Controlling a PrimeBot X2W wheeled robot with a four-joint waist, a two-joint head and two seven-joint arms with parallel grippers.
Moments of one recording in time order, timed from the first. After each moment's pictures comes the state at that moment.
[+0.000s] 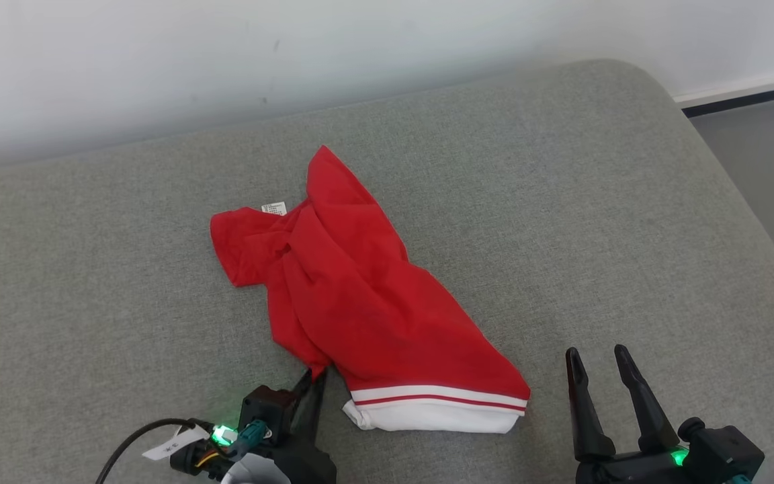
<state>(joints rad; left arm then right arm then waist) -0.37 0.05 -0.41 0.73 -0.23 -0.07 -0.26 0.05 -0.05 0.11 0.07 0.30 0.13 -0.26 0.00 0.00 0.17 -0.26</state>
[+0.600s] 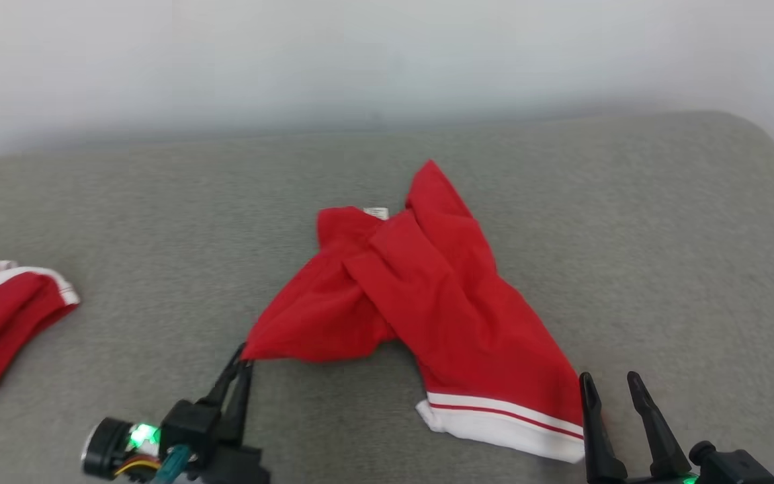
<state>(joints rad) -0.22 0.18 -0.29 0.38 -0.12 -0.03 -0.26 0.11 -0.05 0.08 0.07 0.31 0.13 -0.26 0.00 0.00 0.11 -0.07</state>
